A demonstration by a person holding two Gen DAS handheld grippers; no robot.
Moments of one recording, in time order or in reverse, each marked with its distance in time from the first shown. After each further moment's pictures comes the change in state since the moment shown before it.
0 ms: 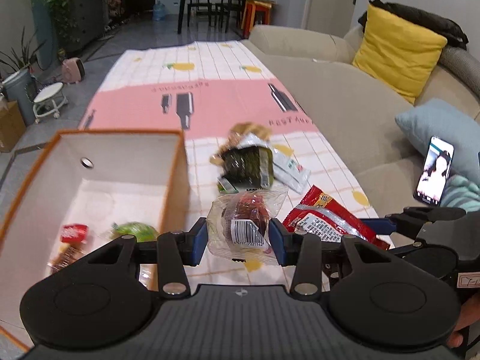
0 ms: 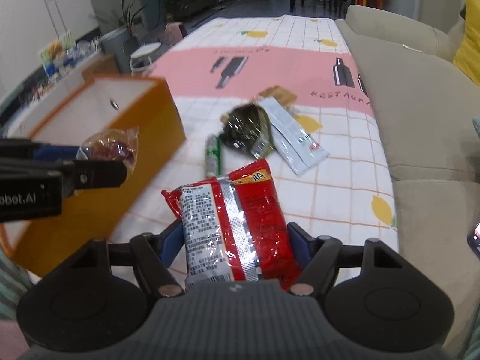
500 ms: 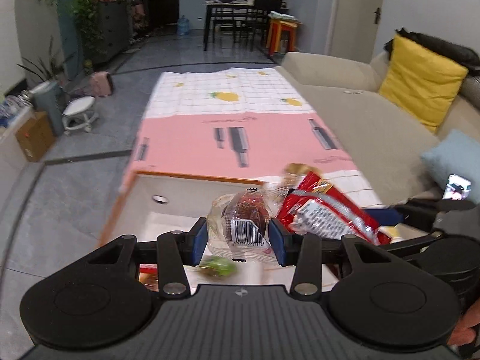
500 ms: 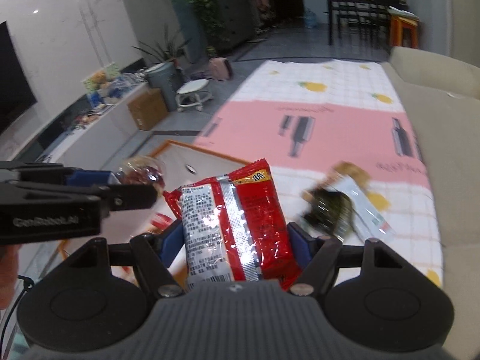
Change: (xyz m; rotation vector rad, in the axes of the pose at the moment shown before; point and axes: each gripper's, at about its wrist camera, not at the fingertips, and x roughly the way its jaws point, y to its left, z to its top) left arm -0.053 0.082 0.044 -0.014 -0.048 0.097; right arm -0.035 0.092 0.076 -0.057 -0.121 0.159
